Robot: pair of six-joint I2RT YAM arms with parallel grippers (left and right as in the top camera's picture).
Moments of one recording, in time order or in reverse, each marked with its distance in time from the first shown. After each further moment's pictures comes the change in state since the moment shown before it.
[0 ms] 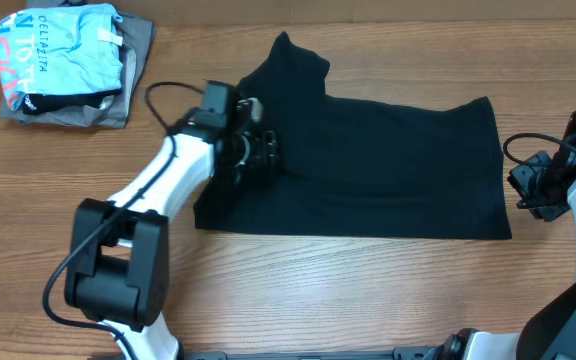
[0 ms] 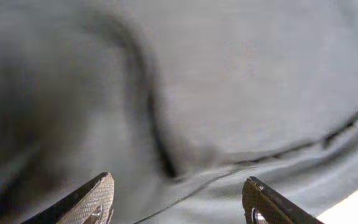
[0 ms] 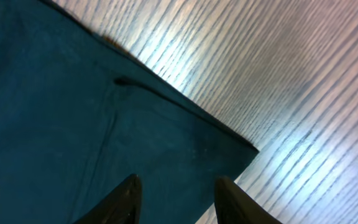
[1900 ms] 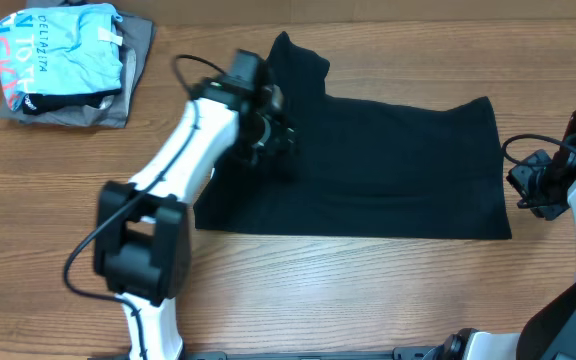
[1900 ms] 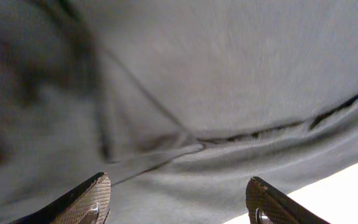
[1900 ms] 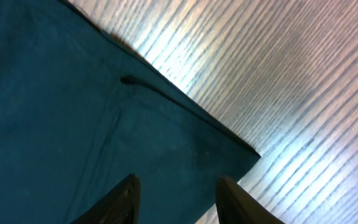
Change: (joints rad) left arm -0.074 0.159 0.371 -0.420 -0.033 -0.026; right arm 0.000 0.000 0.000 0.008 -0.007 -0.049
